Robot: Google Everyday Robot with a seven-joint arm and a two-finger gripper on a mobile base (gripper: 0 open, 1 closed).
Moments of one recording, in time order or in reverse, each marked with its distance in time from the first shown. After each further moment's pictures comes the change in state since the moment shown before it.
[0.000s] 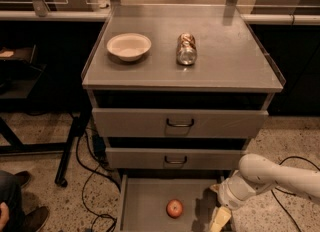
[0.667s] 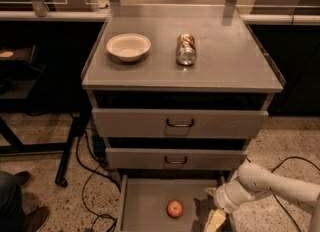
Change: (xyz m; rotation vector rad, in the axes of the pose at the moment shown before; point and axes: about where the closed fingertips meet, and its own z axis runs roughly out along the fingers) arm 0.017 -0.027 0.053 -0.014 -0.121 -0.038
